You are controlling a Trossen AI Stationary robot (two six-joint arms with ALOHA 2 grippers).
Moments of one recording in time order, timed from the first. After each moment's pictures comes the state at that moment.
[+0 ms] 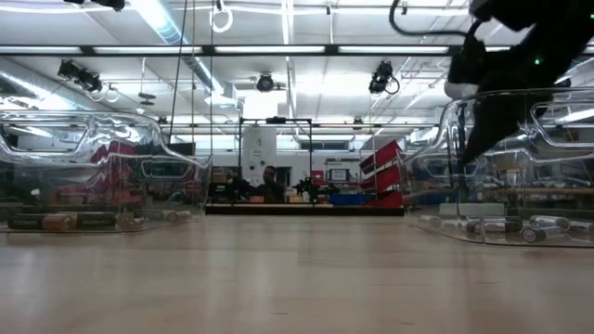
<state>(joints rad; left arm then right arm) -0.22 0.34 0.65 -0.41 -0.25 0.46 0.22 1.10 0.60 -0.58 0.48 0.57</state>
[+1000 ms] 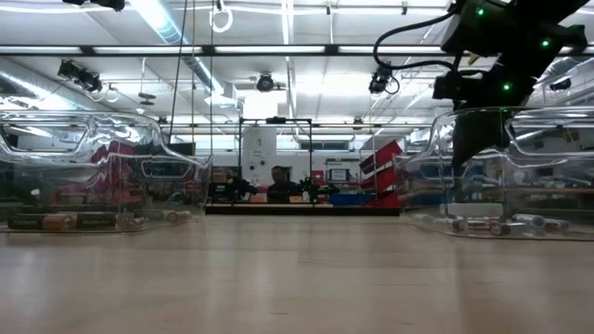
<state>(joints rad) -0.22 0.34 0.65 -0.42 -0.25 0.46 -0.03 1.12 0.60 -0.62 0.58 0.29</state>
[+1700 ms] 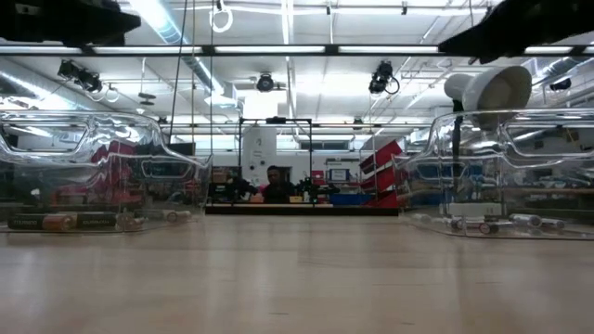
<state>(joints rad) -0.19 0.18 0.33 -0.17 -0.19 0.46 0.18 0.56 0.41 -0.05 0.43 -0.16</state>
